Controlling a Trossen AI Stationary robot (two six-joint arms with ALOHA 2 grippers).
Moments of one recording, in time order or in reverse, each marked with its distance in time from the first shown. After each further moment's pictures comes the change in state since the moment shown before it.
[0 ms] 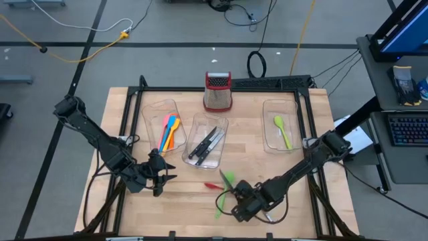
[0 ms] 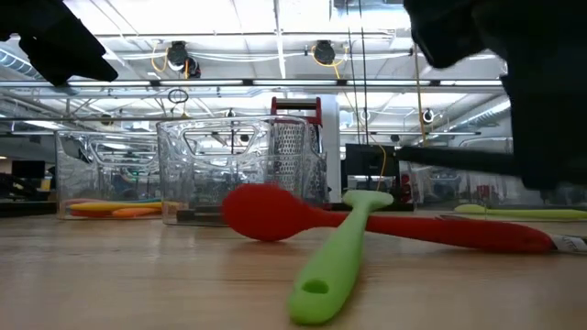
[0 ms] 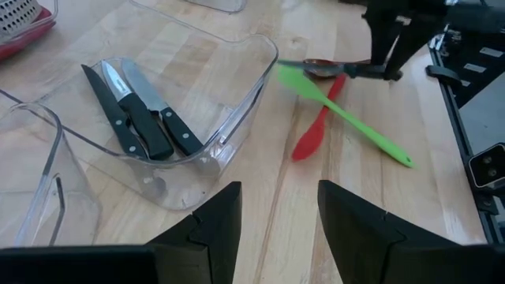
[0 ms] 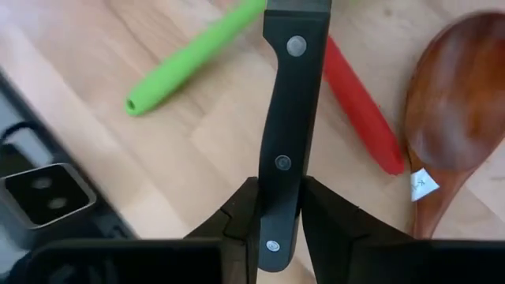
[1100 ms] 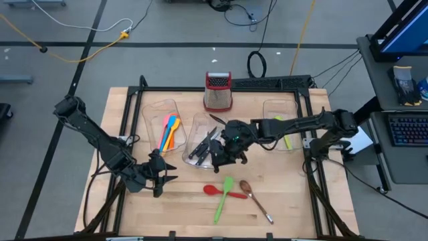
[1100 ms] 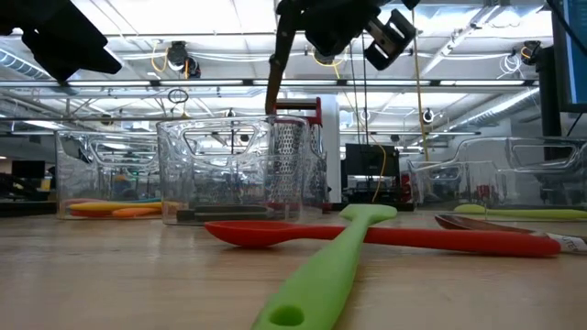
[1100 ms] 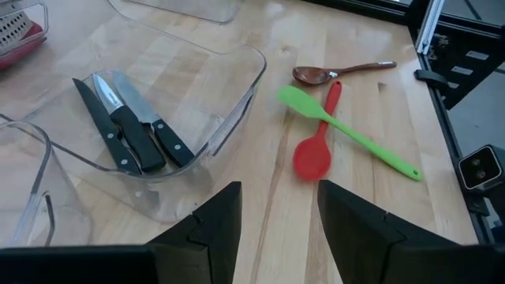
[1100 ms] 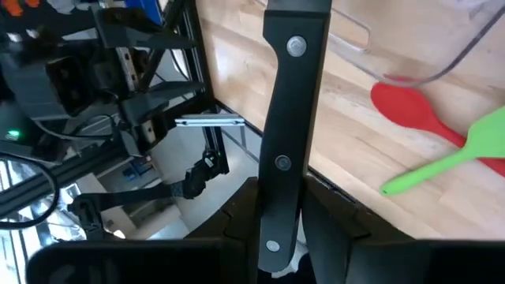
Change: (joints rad) left arm 0.000 0.000 0.000 0.043 0.000 0.052; right arm -0.573 -0.242 0.003 0.322 -0.559 0.232
